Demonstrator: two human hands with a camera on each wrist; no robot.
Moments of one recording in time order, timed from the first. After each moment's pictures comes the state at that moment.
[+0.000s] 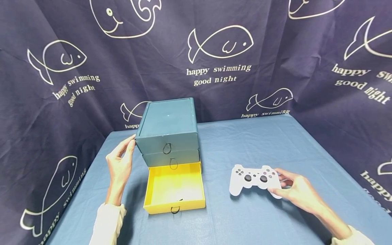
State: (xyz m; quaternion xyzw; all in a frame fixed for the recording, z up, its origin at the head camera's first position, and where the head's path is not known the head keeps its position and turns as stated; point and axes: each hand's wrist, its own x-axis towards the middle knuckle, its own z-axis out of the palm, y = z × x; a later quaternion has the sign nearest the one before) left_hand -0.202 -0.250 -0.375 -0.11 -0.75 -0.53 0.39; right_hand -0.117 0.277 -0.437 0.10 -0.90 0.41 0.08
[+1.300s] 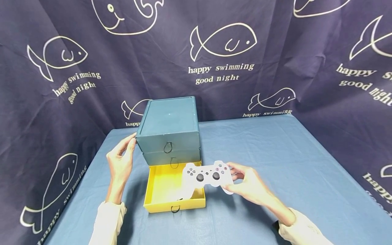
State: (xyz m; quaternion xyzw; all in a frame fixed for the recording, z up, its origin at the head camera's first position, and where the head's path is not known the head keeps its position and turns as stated) left_hand -0.206 -0.250 -0.377 -0.10 -0.75 -0.53 0.40; right_hand -0.140 0.146 -0.406 0.18 -0.80 0.57 0.00
